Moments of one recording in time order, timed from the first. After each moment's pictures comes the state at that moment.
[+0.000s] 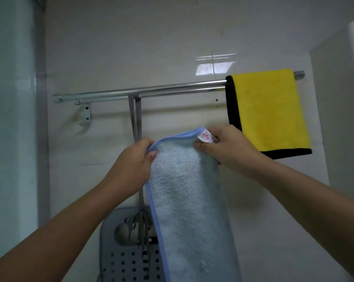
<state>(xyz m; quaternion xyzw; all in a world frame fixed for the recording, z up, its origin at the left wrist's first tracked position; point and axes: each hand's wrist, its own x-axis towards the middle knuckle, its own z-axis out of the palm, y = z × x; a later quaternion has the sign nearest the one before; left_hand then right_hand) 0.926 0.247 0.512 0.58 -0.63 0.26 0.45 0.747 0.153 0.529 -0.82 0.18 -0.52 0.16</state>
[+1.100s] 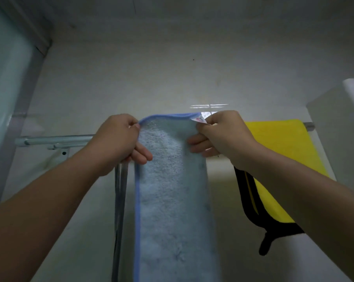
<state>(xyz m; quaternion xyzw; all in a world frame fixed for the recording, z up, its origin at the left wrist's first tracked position) 0.933 0.212 0.644 0.53 -0.58 0.13 0.61 0.772 0.116 0.640 -0.74 0.09 -0.63 0.22</state>
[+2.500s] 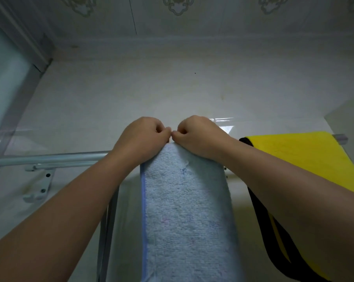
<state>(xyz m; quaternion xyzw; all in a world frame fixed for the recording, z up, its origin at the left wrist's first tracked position) 0.931 0.142 0.697 0.53 -0.57 0.42 0.47 0.813 0.080 0.700 -0.81 0.15 -0.54 -0.18</state>
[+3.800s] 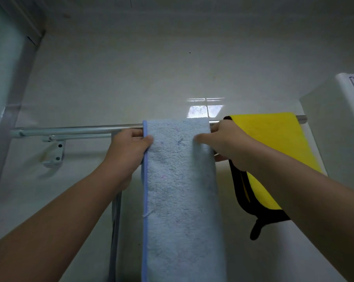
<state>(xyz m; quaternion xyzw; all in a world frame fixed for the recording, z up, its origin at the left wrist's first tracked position) 0.935 0.172 0.615 0.42 -0.56 0.07 0.71 0.765 0.109 0.626 -0.75 0.21 -0.58 0.24</state>
